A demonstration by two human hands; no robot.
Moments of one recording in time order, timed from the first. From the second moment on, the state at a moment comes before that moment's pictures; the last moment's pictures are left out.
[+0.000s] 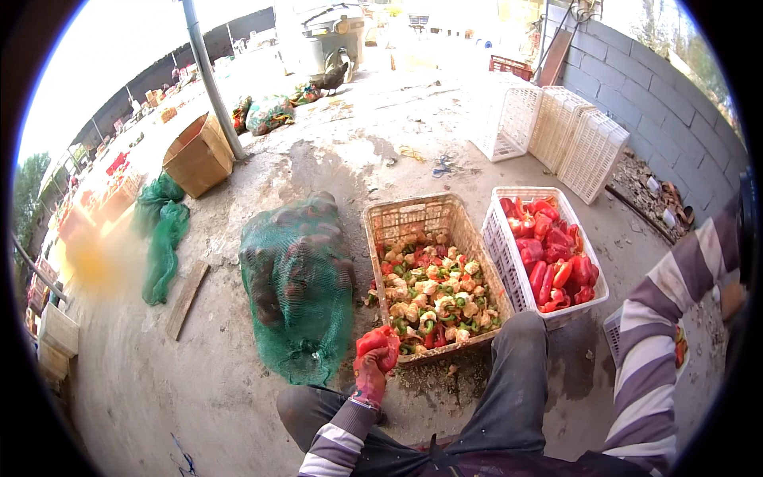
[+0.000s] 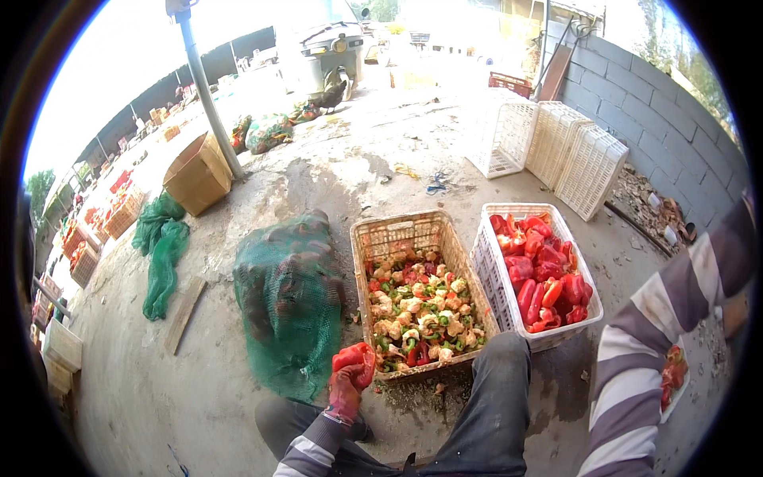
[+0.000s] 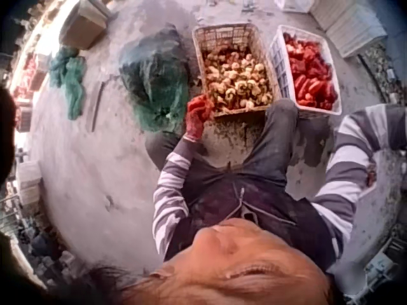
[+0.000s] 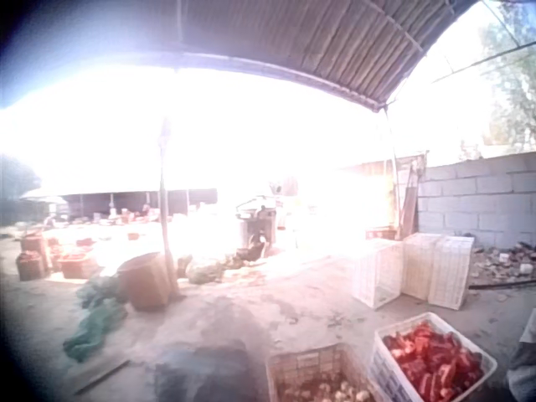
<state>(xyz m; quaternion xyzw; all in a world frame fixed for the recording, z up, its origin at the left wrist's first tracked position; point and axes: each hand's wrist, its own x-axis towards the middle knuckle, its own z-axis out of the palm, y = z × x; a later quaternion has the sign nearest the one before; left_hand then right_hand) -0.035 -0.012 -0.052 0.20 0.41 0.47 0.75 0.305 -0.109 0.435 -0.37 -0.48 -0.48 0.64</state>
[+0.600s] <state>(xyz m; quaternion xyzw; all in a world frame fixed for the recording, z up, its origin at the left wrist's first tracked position) -0.059 -0.014 0.028 0.20 0.35 0.52 0.75 0.138 -0.058 0.067 -0.52 -0.42 0.56 0.50</state>
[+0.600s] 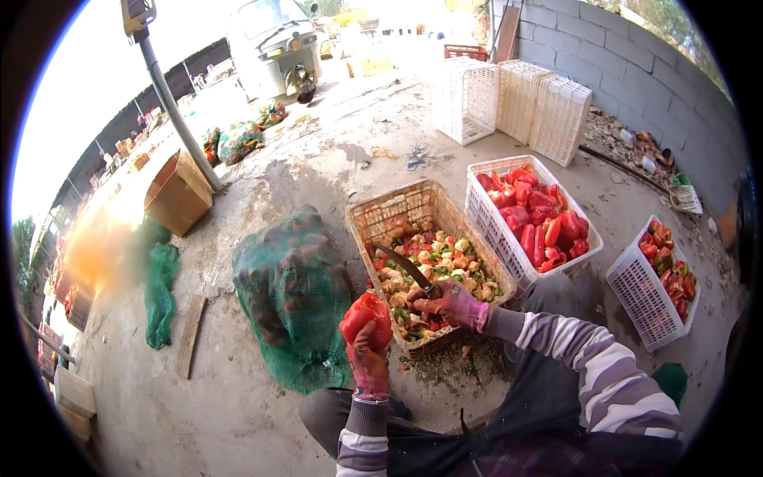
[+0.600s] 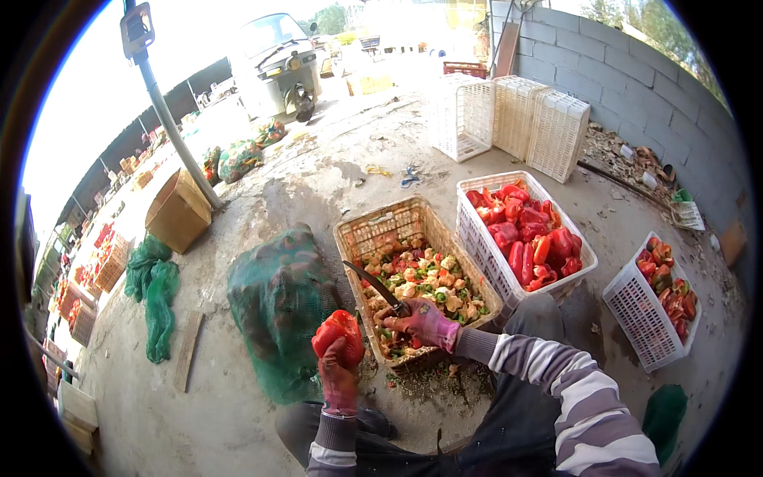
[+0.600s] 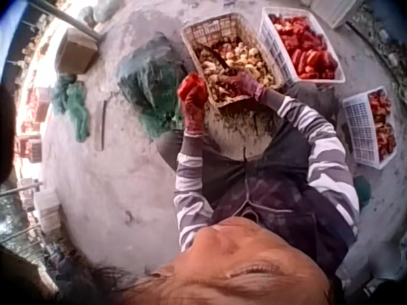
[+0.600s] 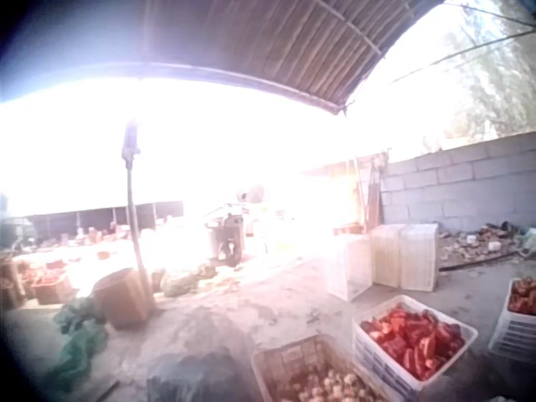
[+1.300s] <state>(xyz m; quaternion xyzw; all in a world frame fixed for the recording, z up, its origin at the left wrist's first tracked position) -0.034 -0.007 -0.020 0.31 0.14 0.38 0.86 0.165 -0.091 0.071 -0.42 -0.26 0.68 0.55</state>
